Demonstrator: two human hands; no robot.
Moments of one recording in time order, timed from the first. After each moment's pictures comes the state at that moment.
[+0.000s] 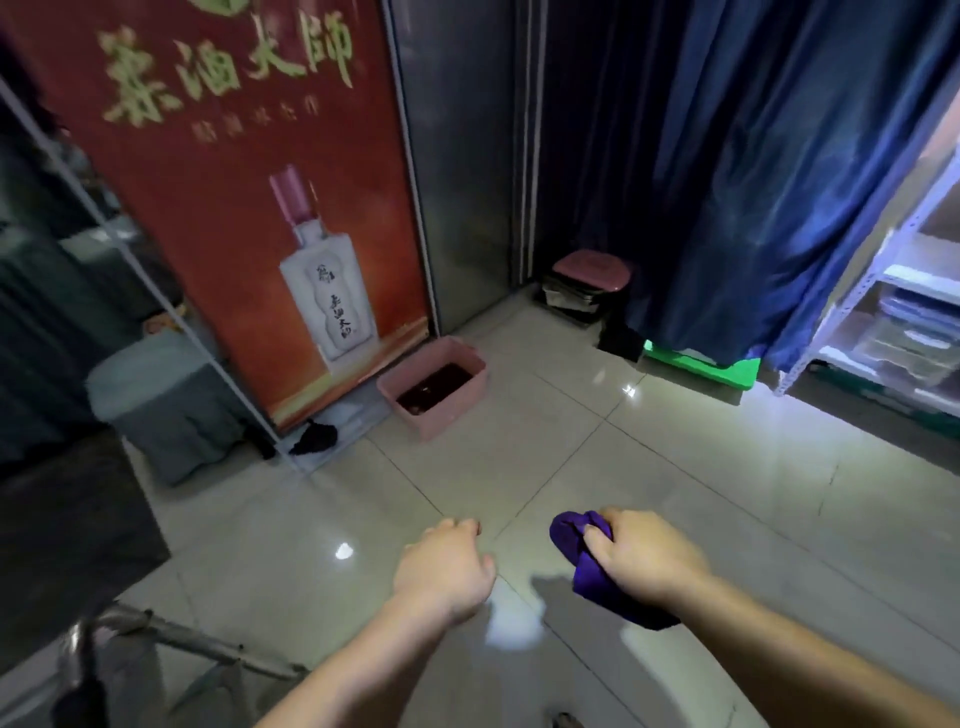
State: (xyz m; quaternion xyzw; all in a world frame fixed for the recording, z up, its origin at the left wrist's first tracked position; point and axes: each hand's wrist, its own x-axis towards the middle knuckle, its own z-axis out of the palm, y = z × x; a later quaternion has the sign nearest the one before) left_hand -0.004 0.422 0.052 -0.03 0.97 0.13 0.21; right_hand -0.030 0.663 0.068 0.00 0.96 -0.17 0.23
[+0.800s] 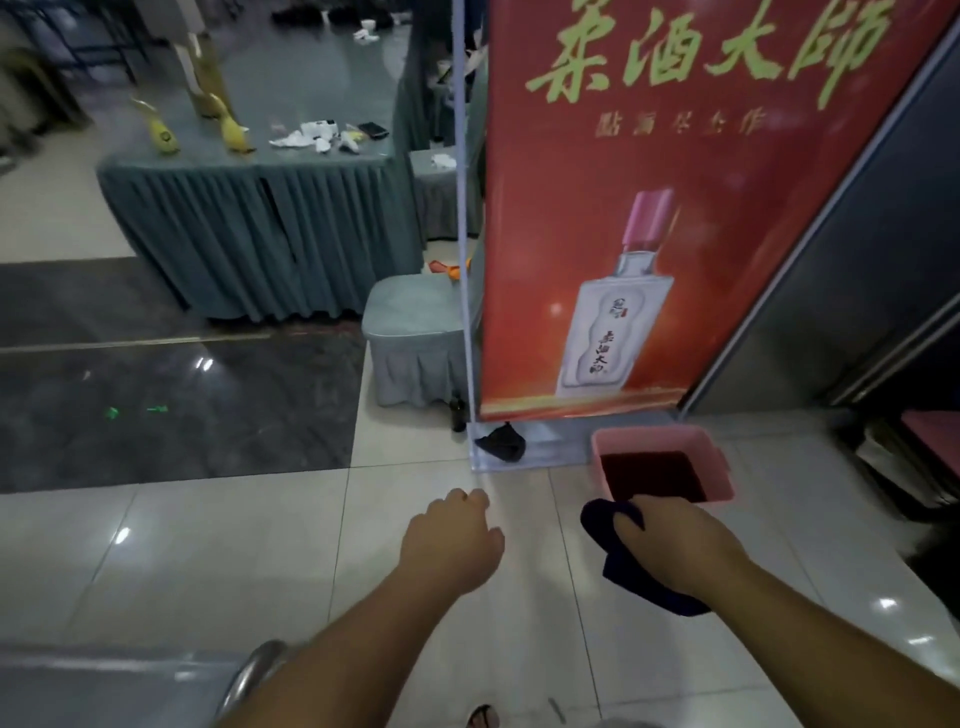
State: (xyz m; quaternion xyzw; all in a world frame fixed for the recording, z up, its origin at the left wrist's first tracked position) left_hand -0.197 0.057 0.047 -0.34 0.90 0.21 0.15; right_hand -0.377 0.250 0.075 -0.32 0.91 -0.03 0.26
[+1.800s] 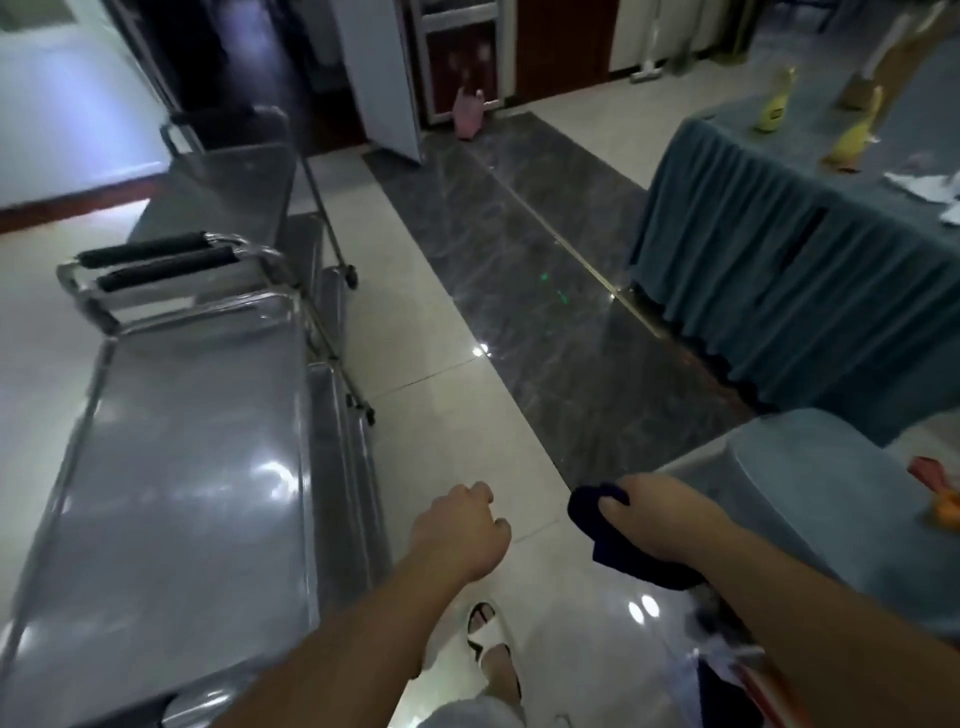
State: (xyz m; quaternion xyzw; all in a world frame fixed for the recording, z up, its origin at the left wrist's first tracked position) left_hand -0.156 -0.235 0.033 -0.80 0.51 0.30 0.02; right_hand -0.379 -0.352 0.051 -0.79 0.52 0.16 0.27
